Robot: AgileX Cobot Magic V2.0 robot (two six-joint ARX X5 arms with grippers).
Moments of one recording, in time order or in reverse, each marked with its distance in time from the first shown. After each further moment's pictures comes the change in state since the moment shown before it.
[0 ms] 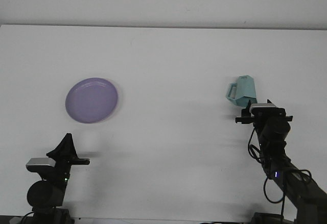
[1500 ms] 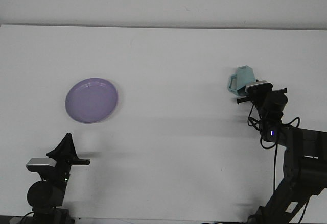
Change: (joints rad) left arm 0.000 0.000 0.000 0.000 0.000 0.020; right arm -0.074 0.516 0.379 0.143 -0.158 -0.198
